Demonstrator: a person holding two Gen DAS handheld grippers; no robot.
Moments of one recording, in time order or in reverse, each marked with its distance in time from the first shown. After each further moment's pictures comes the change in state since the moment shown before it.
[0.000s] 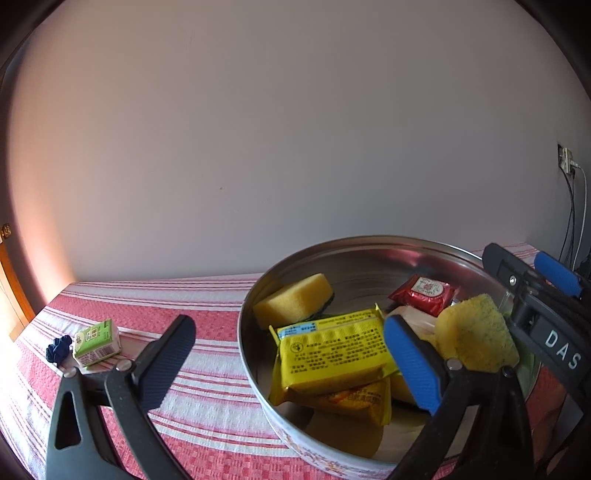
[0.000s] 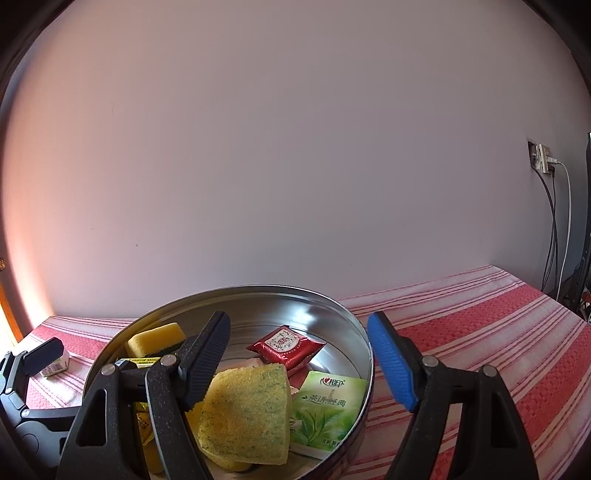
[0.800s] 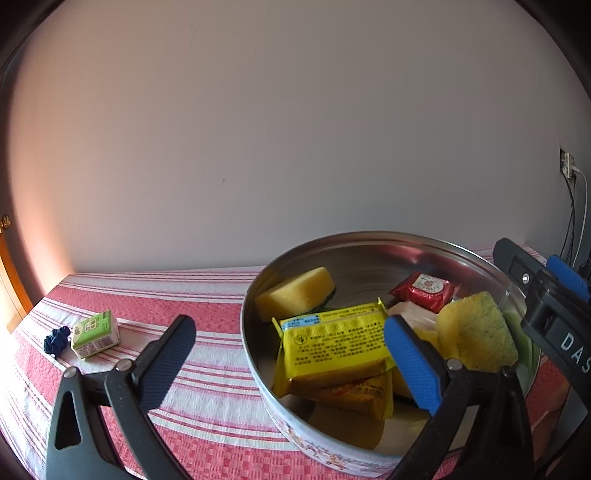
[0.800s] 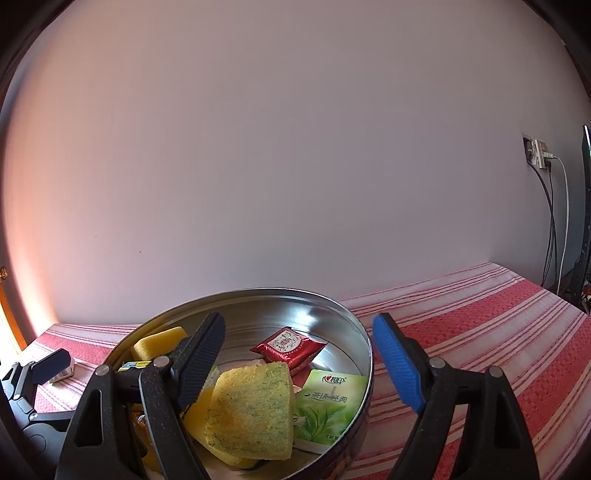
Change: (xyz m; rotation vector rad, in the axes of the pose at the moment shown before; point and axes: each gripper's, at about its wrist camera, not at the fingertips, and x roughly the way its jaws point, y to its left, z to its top) left arm 0.003 -0.001 -0.001 -0.028 0.022 0.004; right arm -0.007 -0.006 -0.002 0.023 -0.035 -0.021
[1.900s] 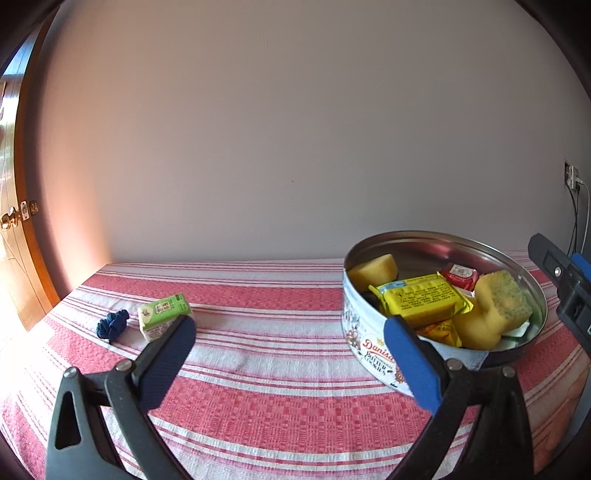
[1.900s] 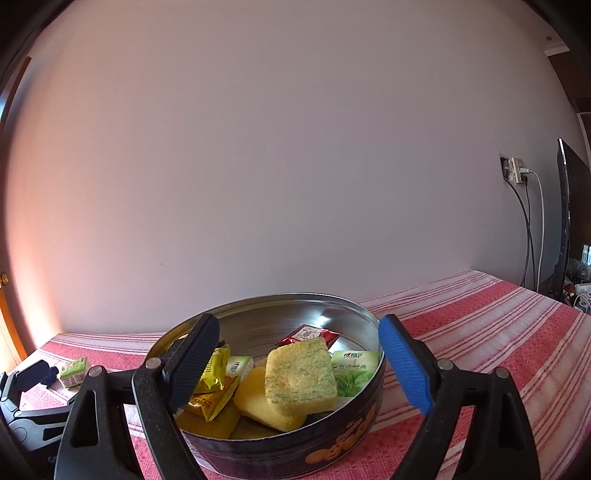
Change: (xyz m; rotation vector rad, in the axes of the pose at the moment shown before) left arm -0.047 0.078 -0.025 -0.035 -0.039 0.062; right arm -0.067 0.056 -0.018 -0.029 -0.094 -0.022
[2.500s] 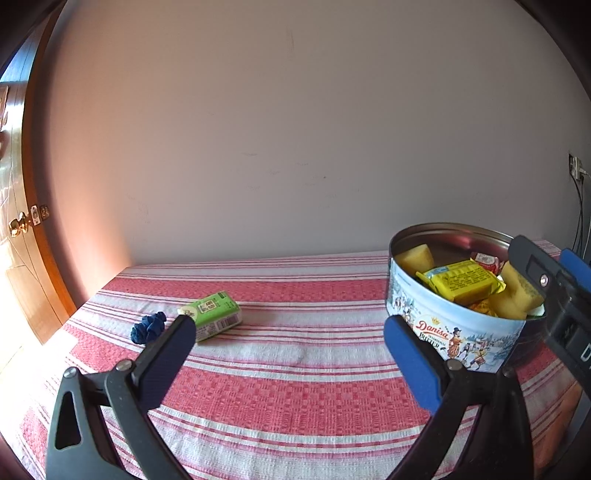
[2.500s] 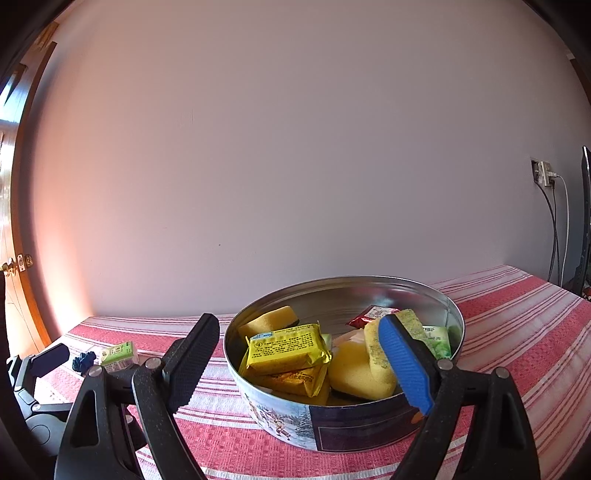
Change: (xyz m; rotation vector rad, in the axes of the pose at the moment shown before) left arm -0.001 0.042 -0.003 0.028 0.007 0.030; right arm -0.005 0.064 -0.012 -0.002 0.051 0.080
